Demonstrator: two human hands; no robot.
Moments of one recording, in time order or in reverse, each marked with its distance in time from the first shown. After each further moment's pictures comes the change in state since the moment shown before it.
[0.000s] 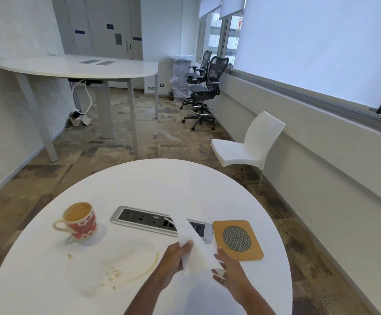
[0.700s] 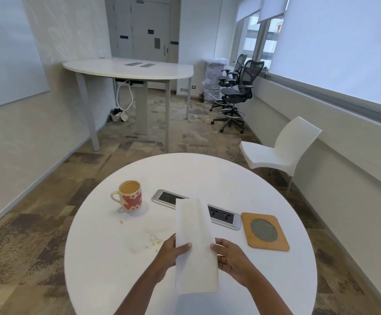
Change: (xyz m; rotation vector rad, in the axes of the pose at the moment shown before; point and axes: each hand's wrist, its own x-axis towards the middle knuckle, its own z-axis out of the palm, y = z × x) left_hand -0.105 -0.018 -0.069 0.090 0.172 0.081; right_hand -0.056 0.021 0.052 -0.143 -0.411 -0.020
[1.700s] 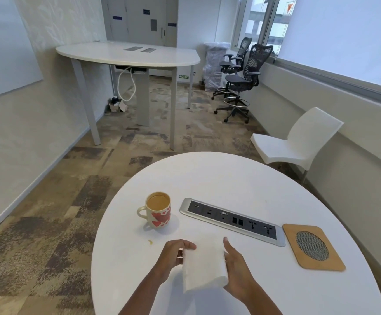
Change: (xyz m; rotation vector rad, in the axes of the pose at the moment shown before) left_hand 0.082 0.017 -0.139 -0.005 0.010 -0.101; right_hand 0.097 0.005 0.126 0.467 -0.069 0.128
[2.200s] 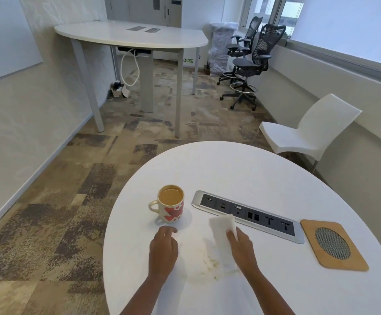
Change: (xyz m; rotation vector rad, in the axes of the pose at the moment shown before) left_hand 0.023 -0.032 -0.054 0.860 0.514 0.401; right_hand 0.048 -0.002 0.022 -1.016 0.548 -0.405
